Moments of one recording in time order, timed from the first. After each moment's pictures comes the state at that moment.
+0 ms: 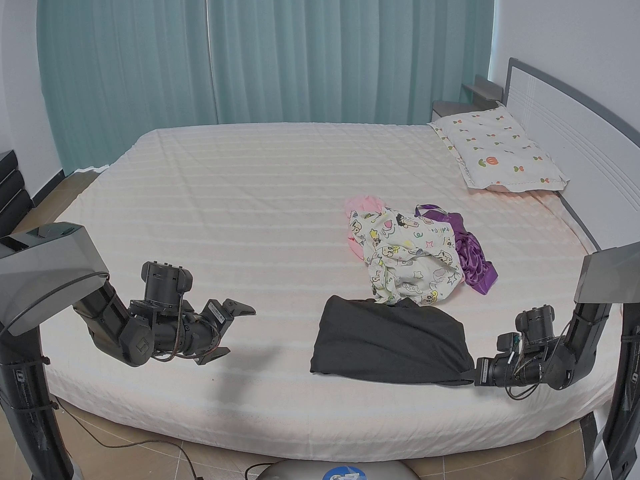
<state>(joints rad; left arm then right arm) -0.22 2.17 -0.77 -0.69 -0.32 -1.06 0.09 2.28 -0.46 -0.93 0.36 0.28</state>
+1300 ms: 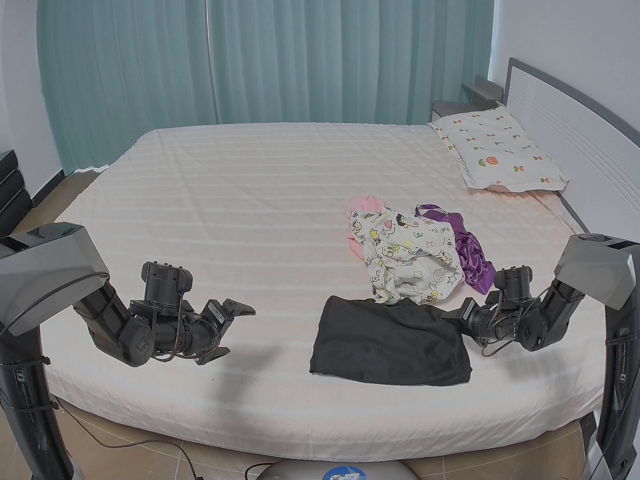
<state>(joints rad) -0.22 2.17 -0.77 -0.69 -0.32 -1.06 0.12 2.40 -0.91 -0.82 0.29 0.82</state>
